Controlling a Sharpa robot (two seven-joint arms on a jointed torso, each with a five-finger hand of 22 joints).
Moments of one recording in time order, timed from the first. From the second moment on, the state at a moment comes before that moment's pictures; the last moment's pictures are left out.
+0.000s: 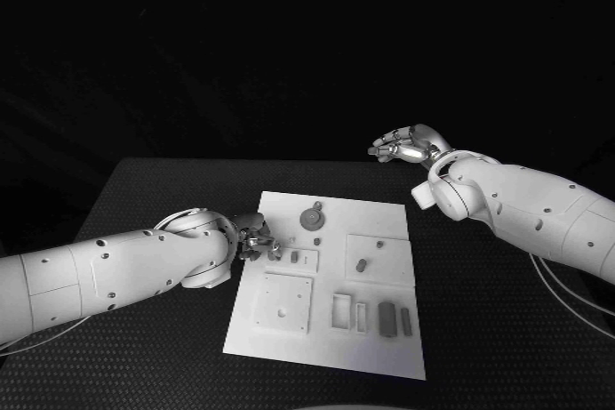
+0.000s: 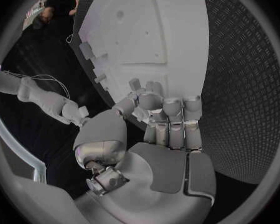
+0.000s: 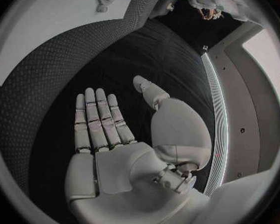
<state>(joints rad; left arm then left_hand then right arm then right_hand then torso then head) 1.27 -0.71 -0.24 1.42 -1.11 -0.14 -0.39 0.74 0.06 0.76 -0.28 0.27 1.11 0.06 0.32 0.67 1.43 -0.09 0.99 0.64 1.16 -0.16 1.33 0.71 0.07 0.94 -0.13 1.19 1.23 1.23 -0.61 0.03 0.99 -0.65 -0.31 0.16 1.00 -0.15 0.51 -0.21 0.23 0.73 0.19 0.33 0.38 0.95 0.18 0.23 0.07 0.82 0.18 0.35 0.38 0.19 0.60 0.23 0.16 0.93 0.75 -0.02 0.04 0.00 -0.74</state>
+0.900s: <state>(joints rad) 1.27 -0.70 -0.24 1.42 -1.10 -0.15 -0.38 0.74 0.06 0.76 -0.28 0.27 1.11 0.06 0.32 0.68 1.43 -0.09 0.99 0.64 1.17 -0.16 1.34 0.71 0.07 0.94 -0.13 1.19 1.23 1.23 -0.61 0.03 0.99 -0.65 -0.30 0.16 1.00 -0.15 0.51 -0.21 0.23 0.73 0.19 0.33 0.38 0.95 0.18 0.23 0.07 0.82 0.18 0.35 0.38 0.19 0.60 0.23 0.15 0.93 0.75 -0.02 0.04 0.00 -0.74</state>
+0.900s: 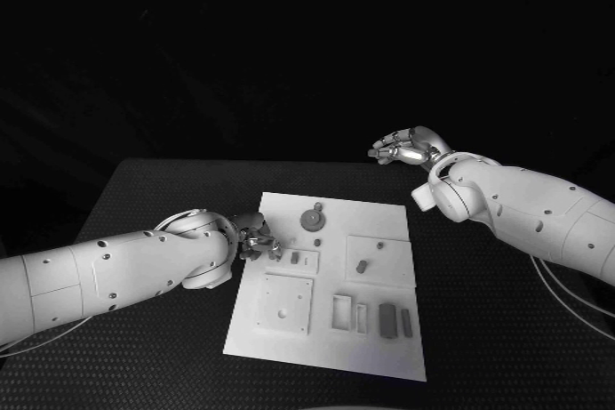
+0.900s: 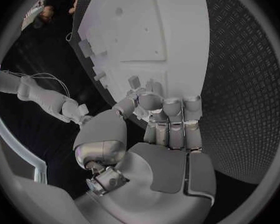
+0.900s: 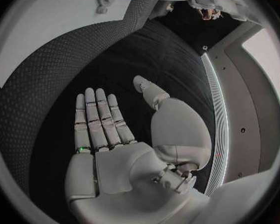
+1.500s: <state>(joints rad) 1.27 -0.70 -0.23 1.40 -1.10 -0.12 -0.38 0.74 0.06 0.76 -0.28 0.27 1.11 0.06 0.32 0.68 1.43 -0.09 1.00 0.64 1.16 -0.16 1.34 0.71 0.07 0.94 -0.13 1.19 1.22 1.23 -0.61 0.03 0.99 -0.65 -0.30 0.16 1.00 -0.15 0.51 -0.21 0.23 0.73 0.19 0.33 0.38 0.95 0.18 0.23 0.07 0.82 0.18 0.35 0.38 0.19 0.60 0.23 0.15 0.93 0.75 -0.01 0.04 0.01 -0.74</state>
